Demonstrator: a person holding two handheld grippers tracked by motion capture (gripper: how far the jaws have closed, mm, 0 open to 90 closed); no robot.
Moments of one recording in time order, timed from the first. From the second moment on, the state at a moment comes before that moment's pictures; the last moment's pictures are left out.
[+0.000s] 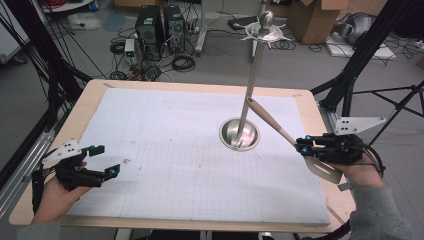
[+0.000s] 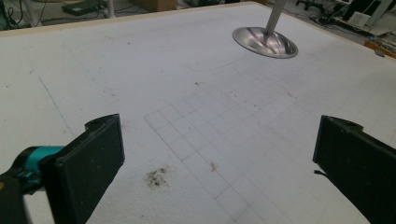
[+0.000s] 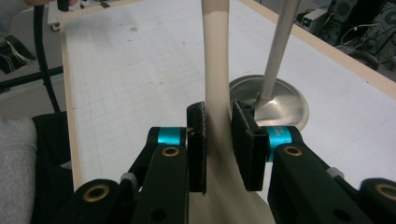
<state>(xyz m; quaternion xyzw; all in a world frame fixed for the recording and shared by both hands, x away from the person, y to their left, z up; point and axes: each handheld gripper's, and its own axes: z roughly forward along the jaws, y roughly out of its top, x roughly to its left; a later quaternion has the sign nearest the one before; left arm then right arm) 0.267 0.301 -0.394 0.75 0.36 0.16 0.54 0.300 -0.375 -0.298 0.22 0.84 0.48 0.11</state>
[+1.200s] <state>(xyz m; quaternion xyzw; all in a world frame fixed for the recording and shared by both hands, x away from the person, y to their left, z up) 0.265 0.303 -0.398 0.74 0.37 0.17 0.53 0.305 -0.415 -0.263 0.25 0.80 0.52 0.14</state>
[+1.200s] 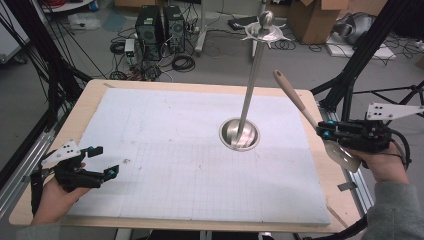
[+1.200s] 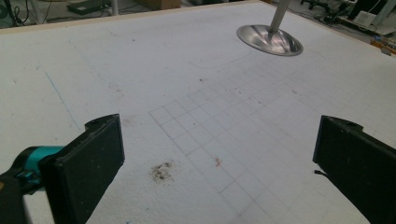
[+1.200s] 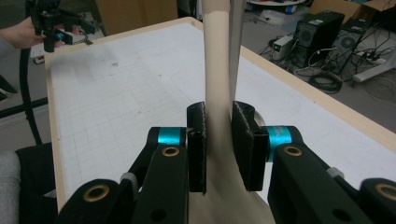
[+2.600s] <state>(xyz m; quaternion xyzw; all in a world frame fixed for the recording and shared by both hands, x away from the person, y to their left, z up) 0.262 0.309 -0.402 0.75 0.38 0.17 0.52 0.310 -0.438 -0.229 0.28 0.77 0.55 0.18</state>
